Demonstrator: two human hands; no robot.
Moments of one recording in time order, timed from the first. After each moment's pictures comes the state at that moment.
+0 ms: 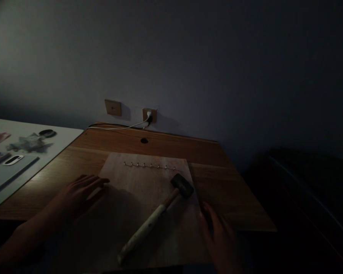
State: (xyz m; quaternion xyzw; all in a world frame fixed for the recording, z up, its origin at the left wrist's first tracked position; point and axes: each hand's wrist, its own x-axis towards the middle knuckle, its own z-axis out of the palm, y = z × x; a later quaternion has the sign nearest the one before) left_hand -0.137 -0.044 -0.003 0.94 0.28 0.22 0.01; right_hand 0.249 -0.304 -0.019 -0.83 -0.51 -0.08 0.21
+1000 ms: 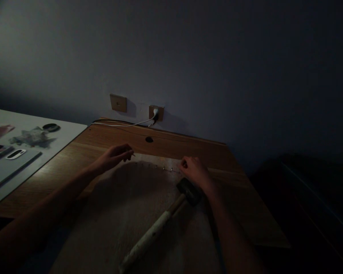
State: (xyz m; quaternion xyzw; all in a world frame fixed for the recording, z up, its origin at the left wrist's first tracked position) left_hand -0.049 0.047 0.017 0.78 0.28 0.31 0.47; right_hand 0.265 -0.095 0.049 -0.73 -0.60 0.19 0.27
